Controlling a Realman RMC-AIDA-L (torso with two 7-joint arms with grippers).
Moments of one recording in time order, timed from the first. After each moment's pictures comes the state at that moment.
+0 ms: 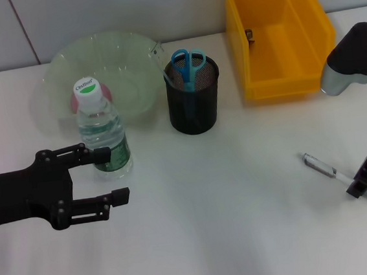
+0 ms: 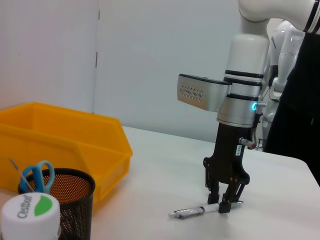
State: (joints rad) left arm -0.40 -2.06 0.89 0.91 1.86 1.73 -1.39; right arm 0.65 2.08 -1.16 -1.10 -2.89 -1.65 2.38
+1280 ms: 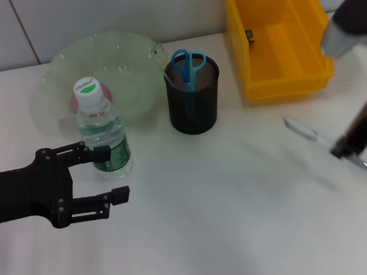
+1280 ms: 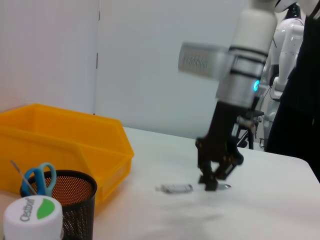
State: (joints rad) left arm -0.40 -2.06 0.89 0.91 1.86 1.73 -1.38; right arm 0.61 2.08 -1.16 -1.34 -2.80 -1.72 2.39
